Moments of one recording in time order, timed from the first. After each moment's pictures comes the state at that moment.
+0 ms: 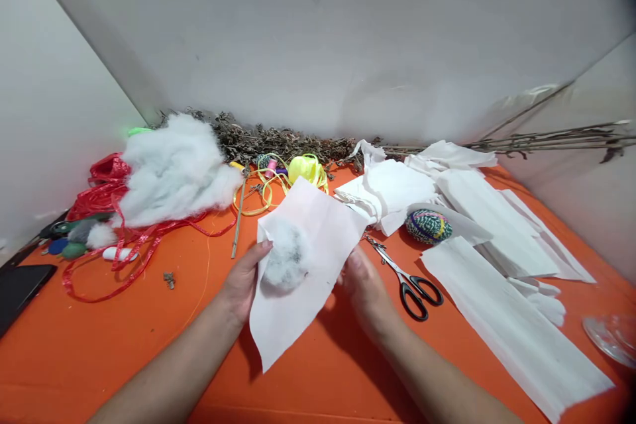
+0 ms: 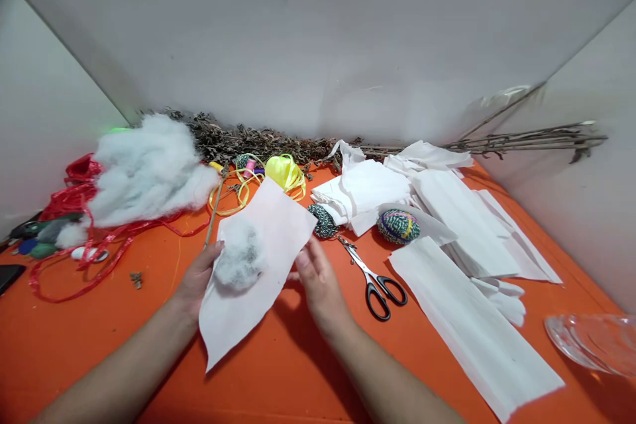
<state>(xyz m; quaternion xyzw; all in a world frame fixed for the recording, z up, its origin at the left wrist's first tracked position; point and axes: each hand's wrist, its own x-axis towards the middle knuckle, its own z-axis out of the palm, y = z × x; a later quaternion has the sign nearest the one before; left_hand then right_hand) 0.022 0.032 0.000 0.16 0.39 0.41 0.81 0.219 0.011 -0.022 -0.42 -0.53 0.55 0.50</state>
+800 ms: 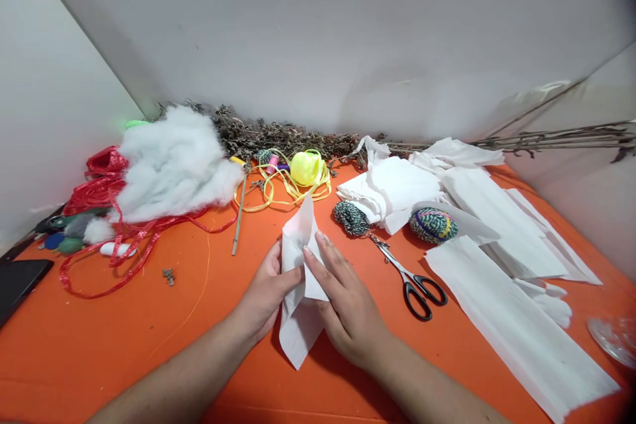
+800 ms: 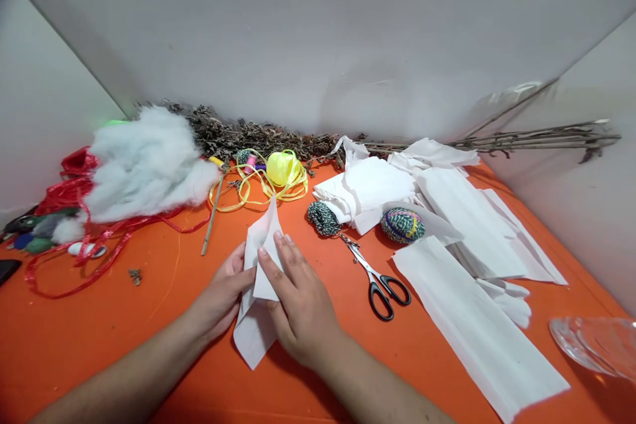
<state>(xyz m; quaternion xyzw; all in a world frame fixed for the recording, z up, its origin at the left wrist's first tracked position) 0.050 0.012 -0.014 0.26 0.37 0.48 0.75 0.211 -0.010 -0.023 -0.41 -0.84 0.16 0.32</state>
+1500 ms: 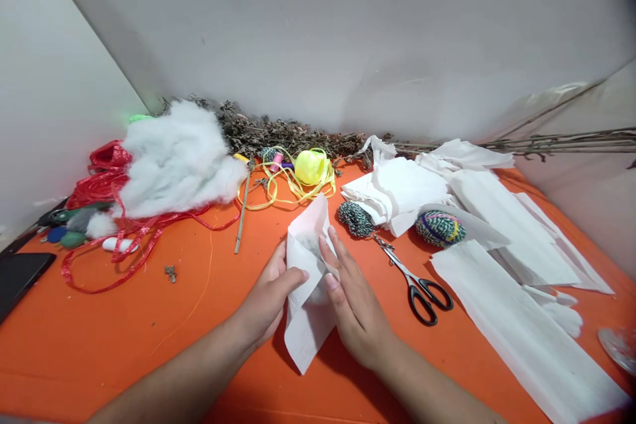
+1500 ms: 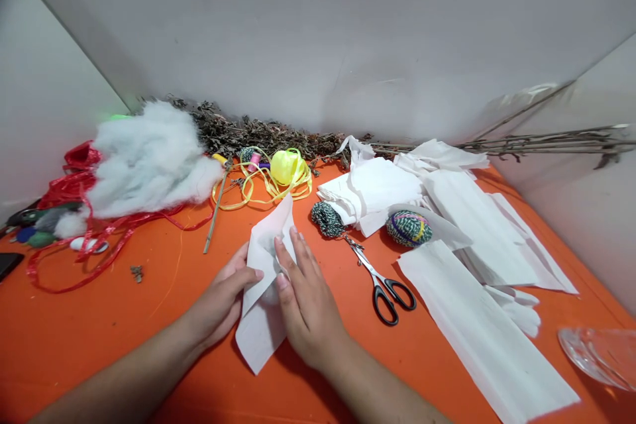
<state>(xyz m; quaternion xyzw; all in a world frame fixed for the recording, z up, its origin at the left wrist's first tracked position) 0.049 0.009 -0.006 0.26 0.37 0.47 0.76 0.210 -0.007 -0.024 -0.47 -0.78 0.24 0.33</state>
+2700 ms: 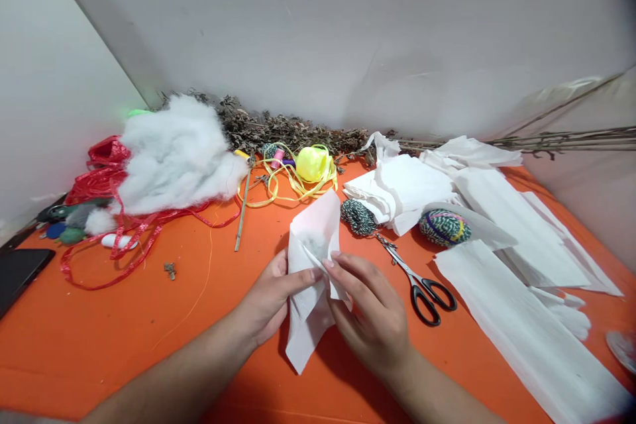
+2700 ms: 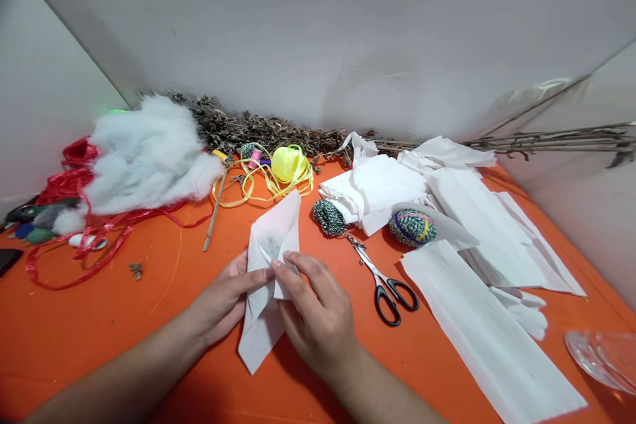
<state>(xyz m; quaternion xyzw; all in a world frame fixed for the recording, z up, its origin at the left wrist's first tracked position) 0.049 0.010 -0.009 0.21 0.36 0.43 0.80 0.216 -0.011 -0.016 -0.41 -0.79 0.07 0.45</state>
